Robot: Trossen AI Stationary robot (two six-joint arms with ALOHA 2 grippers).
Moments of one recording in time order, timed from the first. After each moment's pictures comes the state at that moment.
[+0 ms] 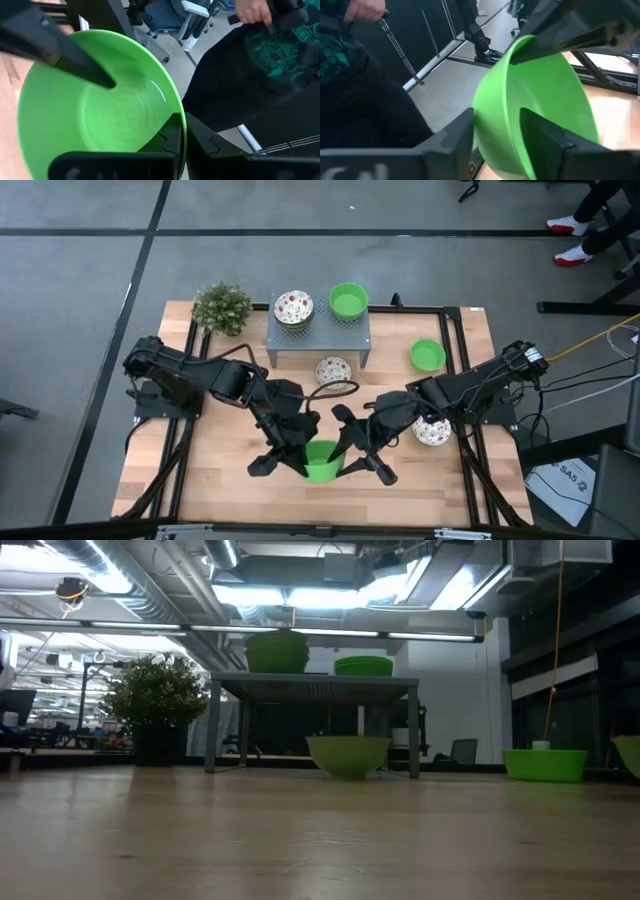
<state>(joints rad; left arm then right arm) -0.33 1.65 1.80 -0.70 0.50 -0.28 0.42 1.51 1.50 -0.27 -0.20 0.10</state>
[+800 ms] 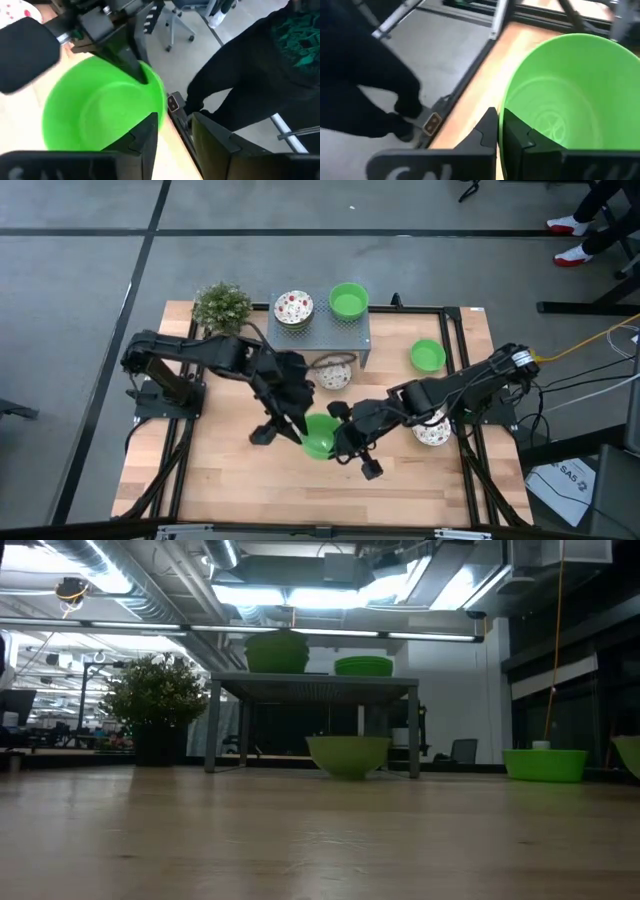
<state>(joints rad) -0.18 1.61 1.80 -0.95 0.49 -0.04 0.38 1.58 1.50 -0.46 -0.12 -0.01</state>
